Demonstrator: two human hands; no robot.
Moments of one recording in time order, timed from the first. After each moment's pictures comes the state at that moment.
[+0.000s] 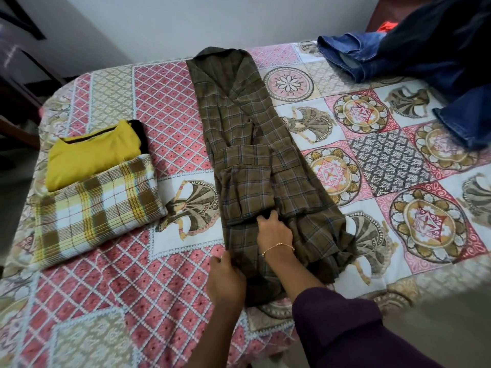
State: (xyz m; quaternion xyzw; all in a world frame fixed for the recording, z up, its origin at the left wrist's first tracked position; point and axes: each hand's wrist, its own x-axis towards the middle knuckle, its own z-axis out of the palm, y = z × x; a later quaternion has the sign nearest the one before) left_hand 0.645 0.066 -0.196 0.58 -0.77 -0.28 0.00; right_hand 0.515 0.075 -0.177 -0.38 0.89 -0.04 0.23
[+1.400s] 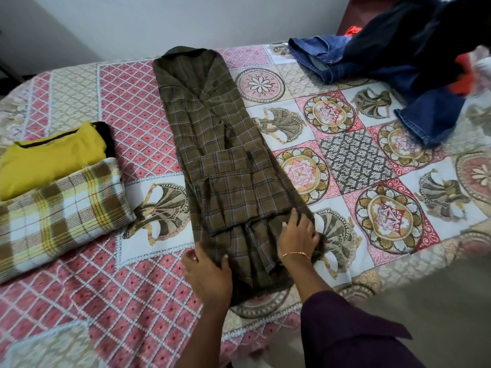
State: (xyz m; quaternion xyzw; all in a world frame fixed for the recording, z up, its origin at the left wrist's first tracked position) left_hand 0.609 0.080 -0.189 0.65 -0.68 -0.34 0.05; right_hand 0.461 0.144 -0.205 -0.17 0.97 -0.10 0.14
